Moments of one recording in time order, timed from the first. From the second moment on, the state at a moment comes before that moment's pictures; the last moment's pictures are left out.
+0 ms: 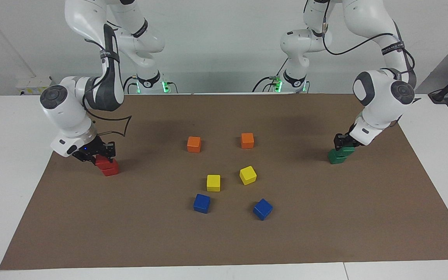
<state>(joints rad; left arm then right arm) 0.06 0.12 -0.01 -2.02 -0.05 2.05 0.10 -0.12 0.18 0.00 -1.99 -0.02 2.17 -0.28</state>
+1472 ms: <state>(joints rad) 0.07 0.11 -0.01 -2.09 -0.07 2.13 0.09 -0.12 0.18 0.00 -2.01 -0.02 2.20 -0.28</state>
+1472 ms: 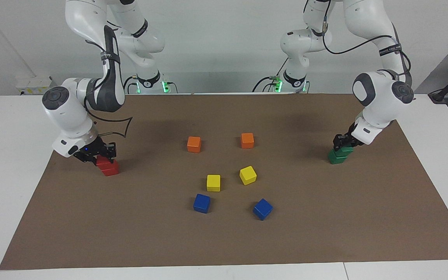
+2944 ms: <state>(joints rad) 0.07 -0.03 -0.01 -1.82 -0.03 1.72 0.09 -0.07 0.07 0.04 -1.71 -0.02 1.82 -0.16</state>
